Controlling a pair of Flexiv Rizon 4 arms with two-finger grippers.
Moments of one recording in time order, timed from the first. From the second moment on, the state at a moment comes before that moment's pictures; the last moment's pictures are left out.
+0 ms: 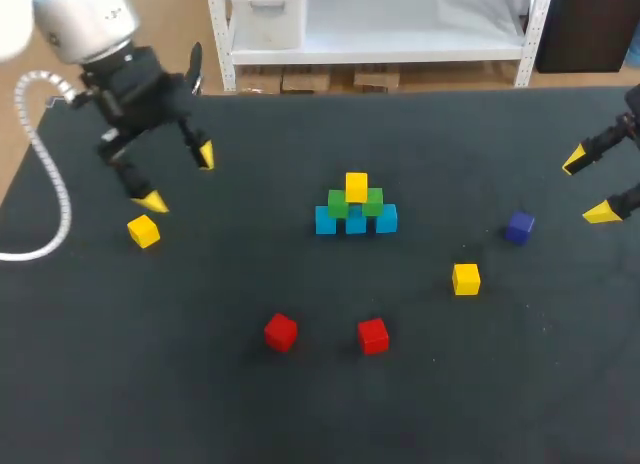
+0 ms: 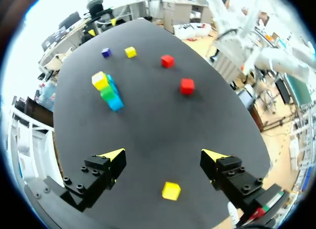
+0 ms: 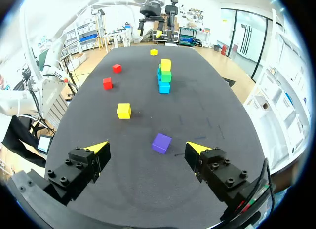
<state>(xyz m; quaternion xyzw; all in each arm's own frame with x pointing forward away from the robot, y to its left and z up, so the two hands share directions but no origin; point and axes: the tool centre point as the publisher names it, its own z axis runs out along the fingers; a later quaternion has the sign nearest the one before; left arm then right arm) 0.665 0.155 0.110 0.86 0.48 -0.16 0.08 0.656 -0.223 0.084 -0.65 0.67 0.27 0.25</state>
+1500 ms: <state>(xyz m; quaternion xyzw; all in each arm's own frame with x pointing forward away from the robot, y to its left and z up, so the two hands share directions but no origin) 0.695 0.236 0.015 0.89 0.42 -0.16 0.06 0.656 -0.223 0.084 -0.65 0.67 0.27 0.25</state>
